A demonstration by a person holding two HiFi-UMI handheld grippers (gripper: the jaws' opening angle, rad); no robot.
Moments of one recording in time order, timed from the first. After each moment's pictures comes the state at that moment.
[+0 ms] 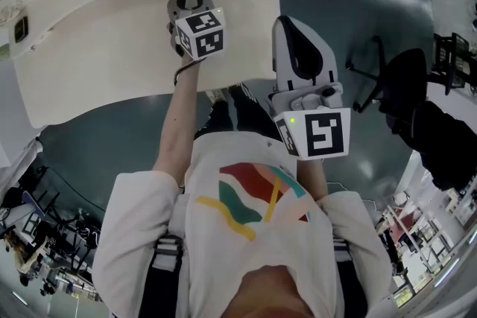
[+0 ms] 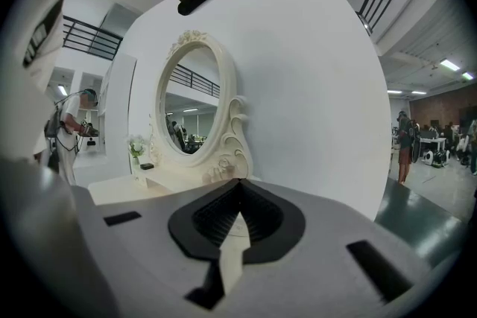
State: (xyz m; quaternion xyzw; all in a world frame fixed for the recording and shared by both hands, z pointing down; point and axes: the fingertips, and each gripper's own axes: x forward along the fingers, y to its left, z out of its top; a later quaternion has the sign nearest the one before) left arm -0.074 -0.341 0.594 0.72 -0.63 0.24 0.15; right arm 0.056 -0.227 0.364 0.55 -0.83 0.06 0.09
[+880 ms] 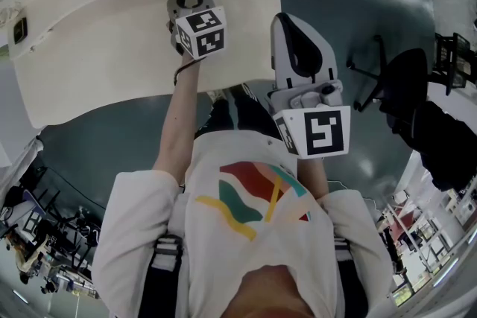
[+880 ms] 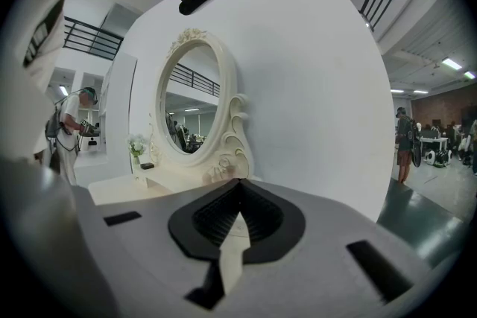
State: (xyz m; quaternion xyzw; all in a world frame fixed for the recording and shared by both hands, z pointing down) left arm -0.076 -0.350 0.593 0.72 -0.63 0.24 0.14; right arm 0.051 -0.238 0.364 0.54 -0.83 0.06 0.10
